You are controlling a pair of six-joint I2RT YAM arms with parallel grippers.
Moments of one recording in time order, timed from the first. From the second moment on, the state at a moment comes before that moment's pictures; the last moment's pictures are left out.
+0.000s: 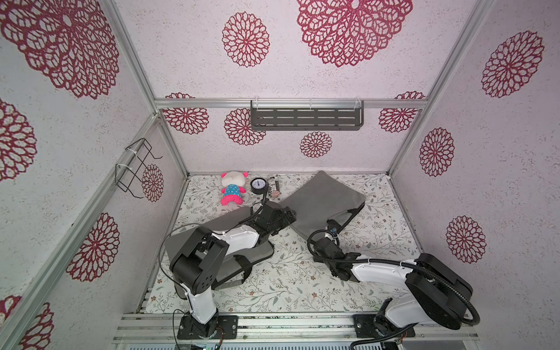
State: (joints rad) left arm -0.64 1.76 0.95 0.20 0.01 -1.07; right arm 0.89 1.47 0.58 0.02 0.47 0.80
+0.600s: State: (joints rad) left arm -0.80 1.80 0.71 0.48 -0.04 -1.27; right arm 1.07 1.63 0.64 0.24 0.47 0.76
